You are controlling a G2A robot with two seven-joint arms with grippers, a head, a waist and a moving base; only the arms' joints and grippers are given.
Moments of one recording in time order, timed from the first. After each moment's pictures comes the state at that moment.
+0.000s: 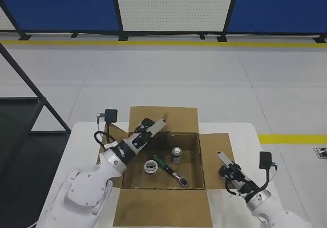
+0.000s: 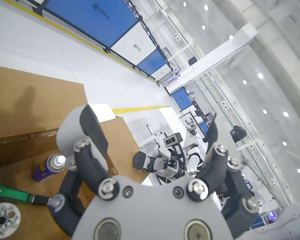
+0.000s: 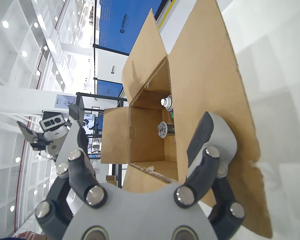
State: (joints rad) left arm 0.93 -1.21 -1.26 -1.83 0.08 -0.09 -0.39; right arm -1.35 -1.33 1.55 -1.92 -0.14 0.18 0.47
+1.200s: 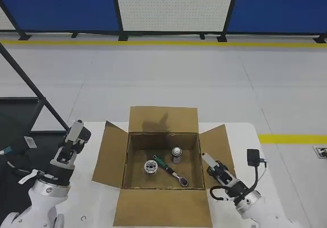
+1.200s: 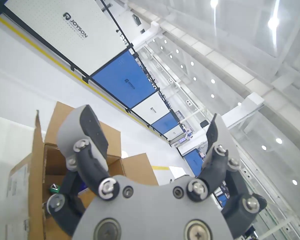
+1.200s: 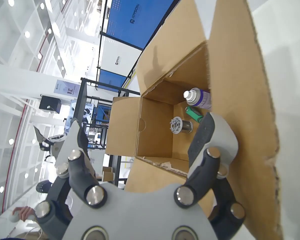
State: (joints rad) left arm 1.32 -1.19 -1.67 -2.11 0.03 -0.05 -0.15; right arm -1.32 -1.32 1.40 -2.06 -0.26 0.21 0.46
